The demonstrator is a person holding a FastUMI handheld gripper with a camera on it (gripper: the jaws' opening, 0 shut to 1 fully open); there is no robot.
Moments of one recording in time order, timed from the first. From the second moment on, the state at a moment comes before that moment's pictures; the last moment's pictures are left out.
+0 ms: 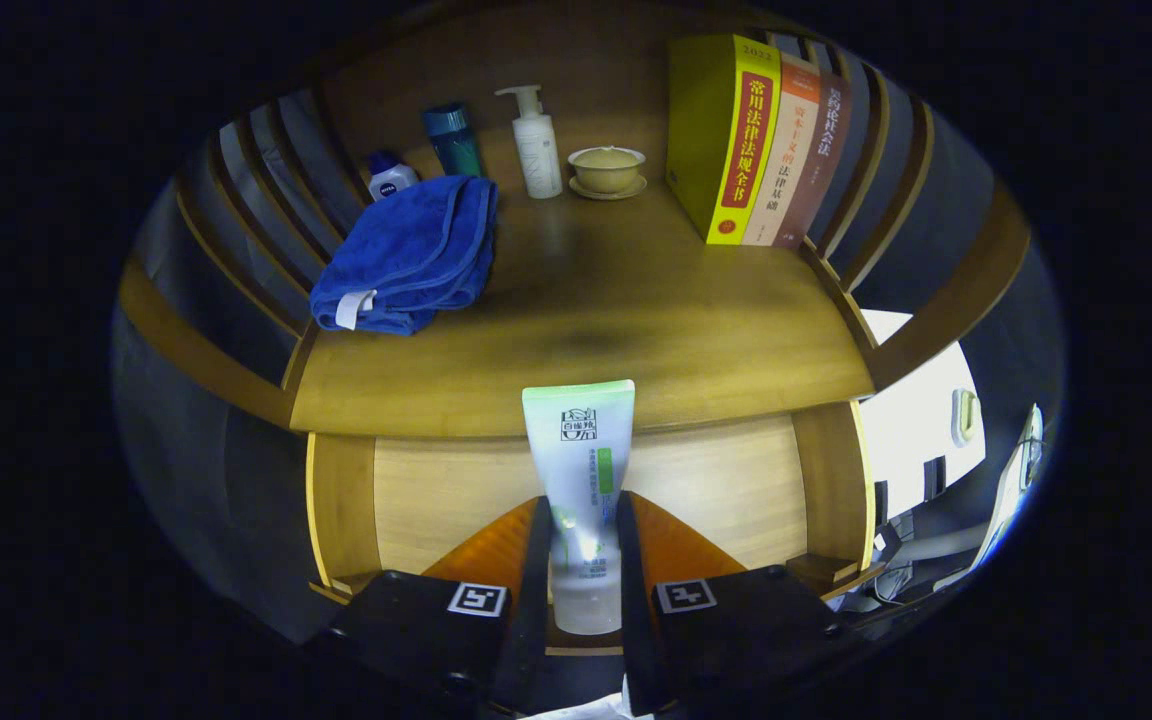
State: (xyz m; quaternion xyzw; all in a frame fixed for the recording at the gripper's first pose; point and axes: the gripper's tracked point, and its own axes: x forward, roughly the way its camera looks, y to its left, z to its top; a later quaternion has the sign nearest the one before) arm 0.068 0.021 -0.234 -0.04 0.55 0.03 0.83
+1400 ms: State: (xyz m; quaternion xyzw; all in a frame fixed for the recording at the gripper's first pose) arm 0.199 0.017 -0.292 -0.05 0.56 -0.02 0.83
